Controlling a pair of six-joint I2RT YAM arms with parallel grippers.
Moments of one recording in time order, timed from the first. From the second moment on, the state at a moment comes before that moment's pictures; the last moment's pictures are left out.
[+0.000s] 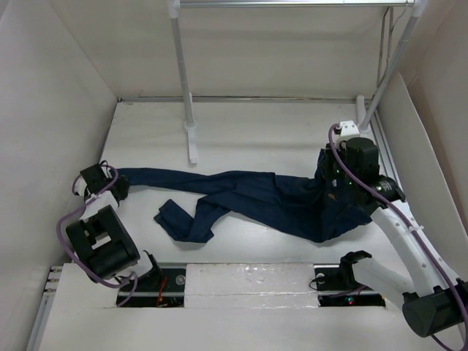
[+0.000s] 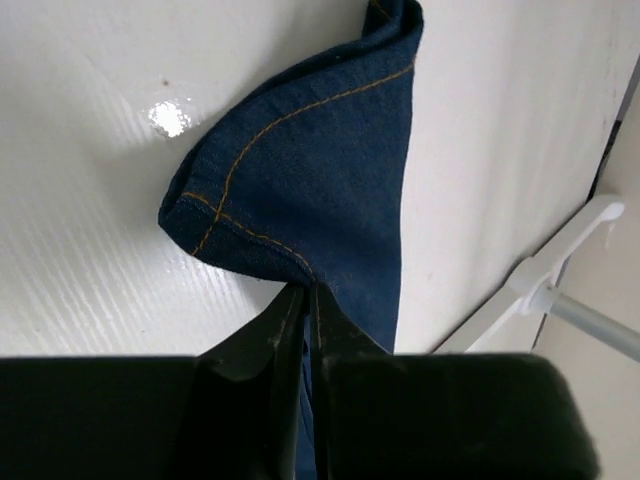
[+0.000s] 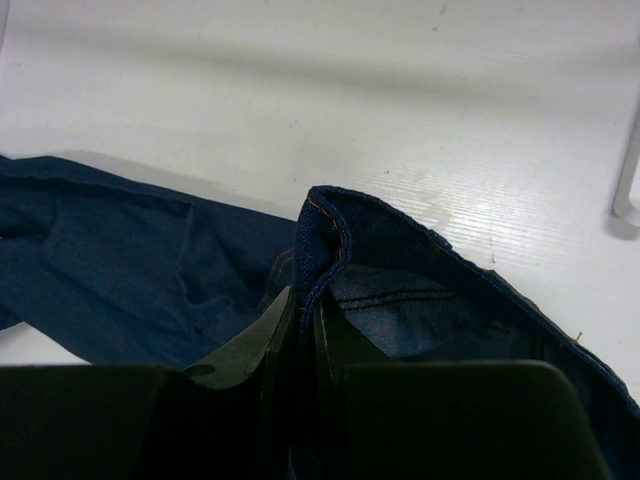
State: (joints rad) left arm 0.53 1.37 0.62 -0.07 0.11 -1.10; right arm 0.30 0.95 0.95 -0.50 0.04 0.13
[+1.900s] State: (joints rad) left arm 0.55 1.71 1.22 -0.38 0.15 -0.74; right arm 0.33 1.08 1.27 -0.63 0.26 0.02
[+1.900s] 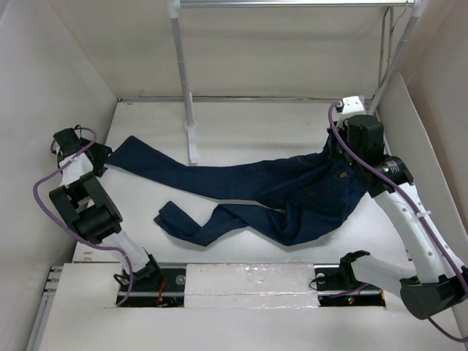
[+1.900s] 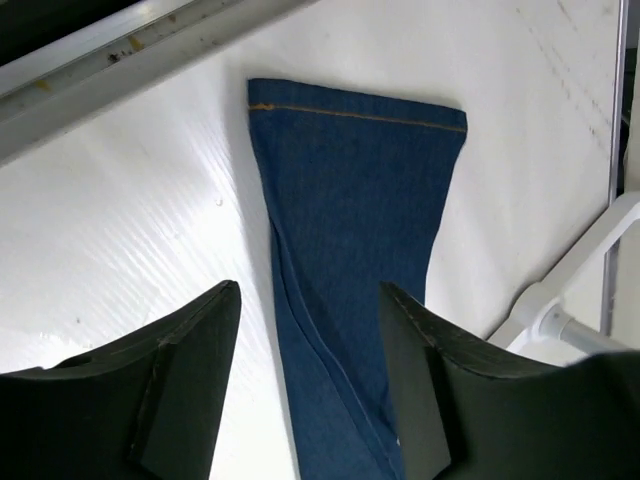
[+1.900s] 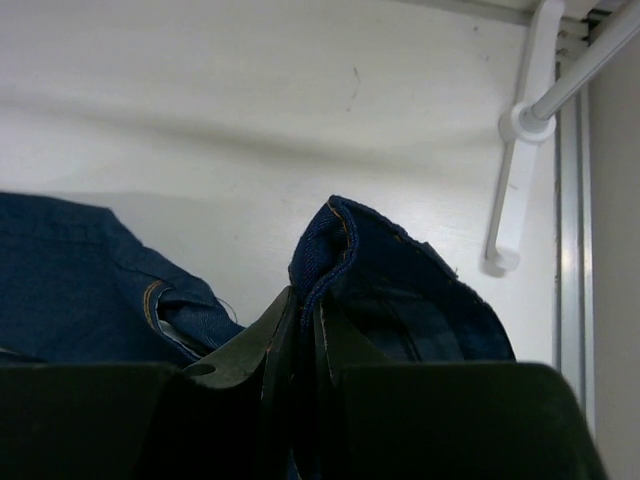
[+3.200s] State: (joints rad) left arm 0.53 1.21 1.38 -0.49 0.22 -0.83; right arm 0.31 0.77 1.44 -0.87 0.37 0.09
